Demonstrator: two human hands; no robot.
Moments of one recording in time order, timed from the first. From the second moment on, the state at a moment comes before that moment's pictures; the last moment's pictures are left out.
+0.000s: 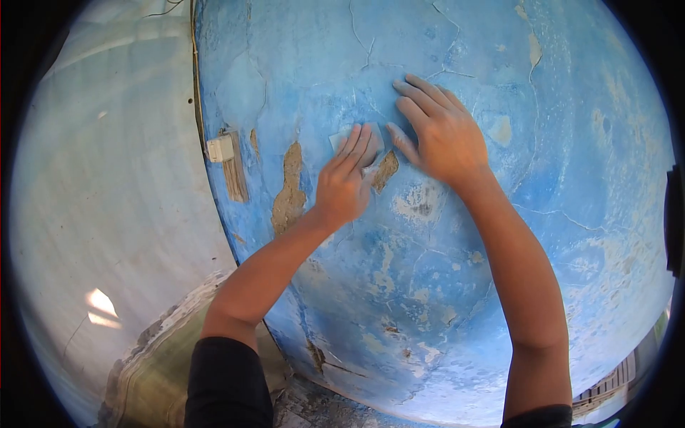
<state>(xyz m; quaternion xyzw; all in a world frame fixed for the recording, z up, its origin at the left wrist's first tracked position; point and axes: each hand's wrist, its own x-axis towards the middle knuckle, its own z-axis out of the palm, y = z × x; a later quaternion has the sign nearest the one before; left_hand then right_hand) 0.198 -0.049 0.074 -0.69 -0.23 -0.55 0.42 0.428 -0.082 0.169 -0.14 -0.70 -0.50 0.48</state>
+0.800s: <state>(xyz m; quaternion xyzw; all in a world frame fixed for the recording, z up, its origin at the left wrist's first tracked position) 0.228 -0.062 0.068 -0.61 -0.34 -0.60 0.39 0.421 -0.084 0.163 -0.23 -0.67 -0.54 0.45</state>
